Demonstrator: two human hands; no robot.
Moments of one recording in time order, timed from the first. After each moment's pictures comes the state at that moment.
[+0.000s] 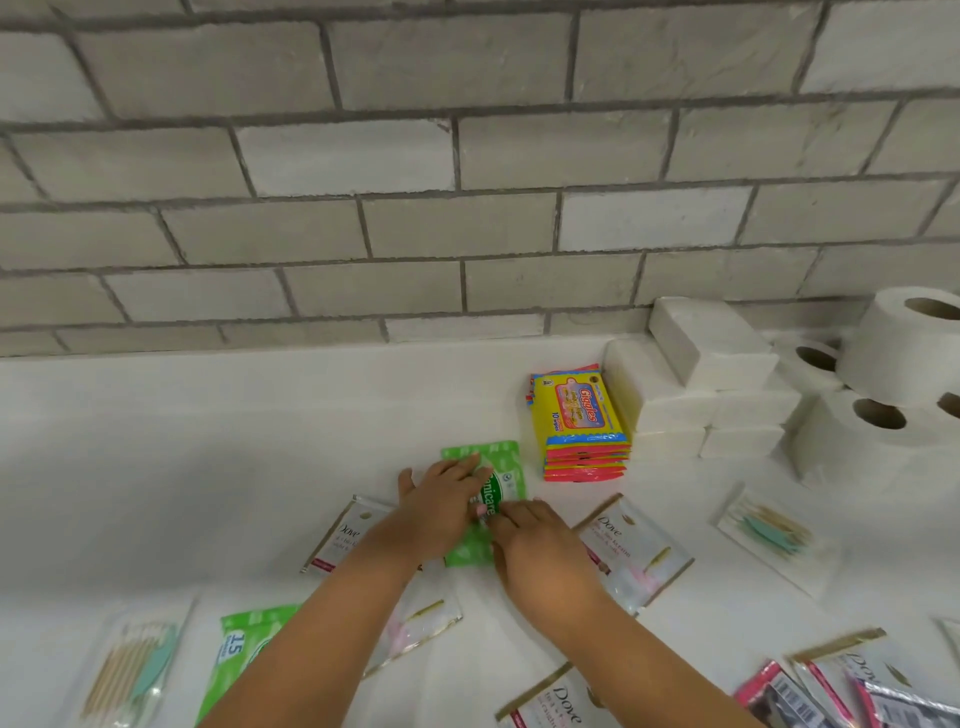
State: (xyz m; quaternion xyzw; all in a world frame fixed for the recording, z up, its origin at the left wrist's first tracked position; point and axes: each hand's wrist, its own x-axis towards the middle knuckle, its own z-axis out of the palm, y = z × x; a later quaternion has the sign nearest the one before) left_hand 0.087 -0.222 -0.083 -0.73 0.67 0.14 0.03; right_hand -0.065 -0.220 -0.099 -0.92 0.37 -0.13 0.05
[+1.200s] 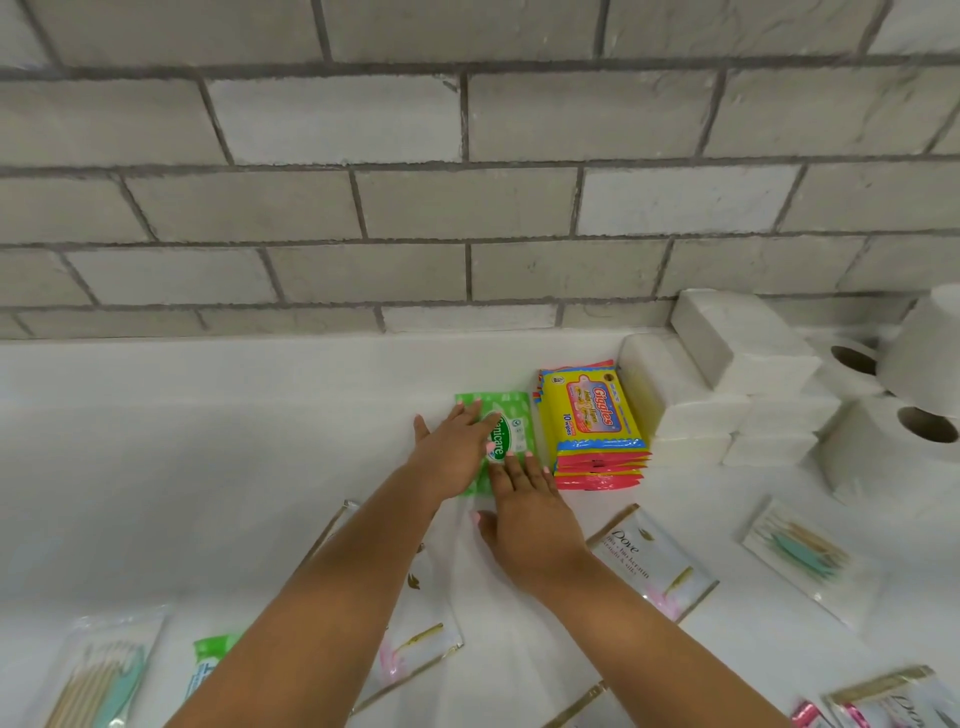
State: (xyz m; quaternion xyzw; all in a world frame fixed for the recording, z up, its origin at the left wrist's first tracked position) left_hand 0.105 -0.297 -0.087 -0.73 0.67 0.13 0.01; right_hand -0.033 -0.264 -0.095 -0.88 0.45 -0.03 0.13
